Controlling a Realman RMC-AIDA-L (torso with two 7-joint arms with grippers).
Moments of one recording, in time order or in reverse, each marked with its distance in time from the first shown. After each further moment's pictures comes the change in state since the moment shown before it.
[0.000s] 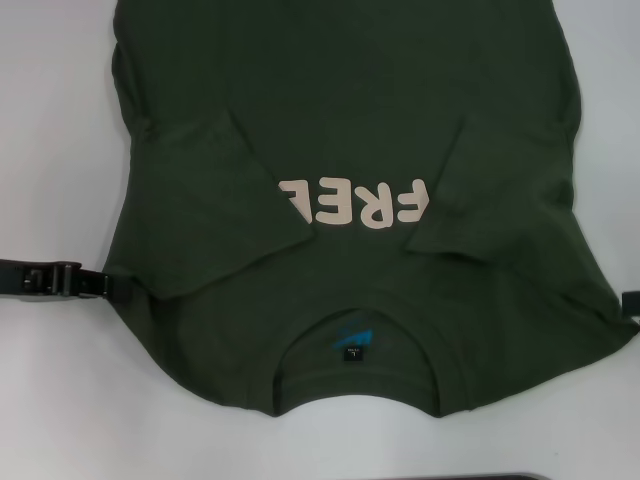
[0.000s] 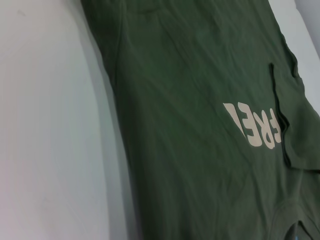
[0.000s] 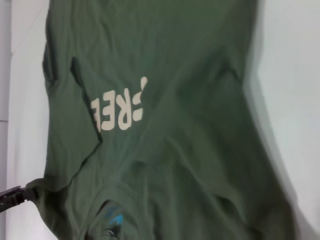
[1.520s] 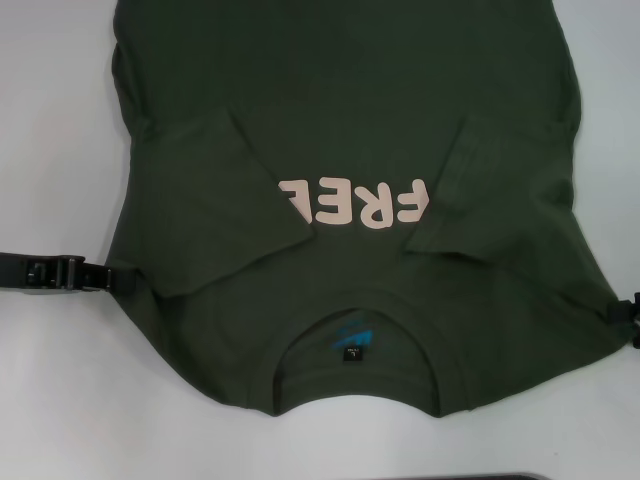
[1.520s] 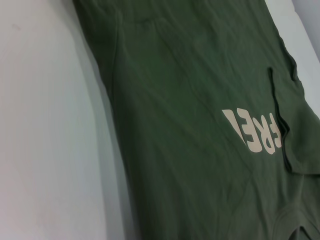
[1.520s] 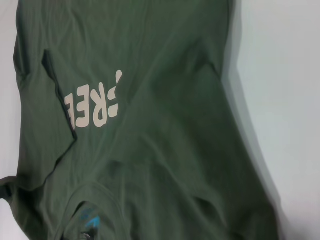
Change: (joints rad) left arm -0.011 -0.005 -0.007 0.000 0.003 -0.012 0.009; right arm 0.015 0.027 -0.009 0.000 -0.055 0.060 0.007
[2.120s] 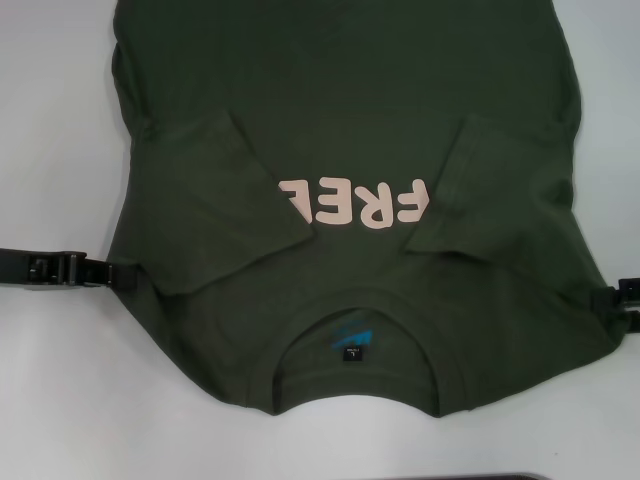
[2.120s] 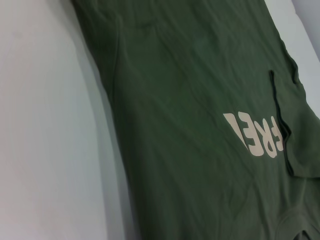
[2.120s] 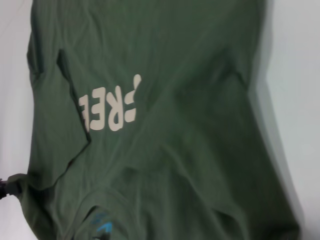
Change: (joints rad) left arm -0.003 -0.001 0.004 0.000 -0.006 -0.010 0.000; right arm 0.032 0.012 -0.002 0.000 0.004 0.003 -0.004
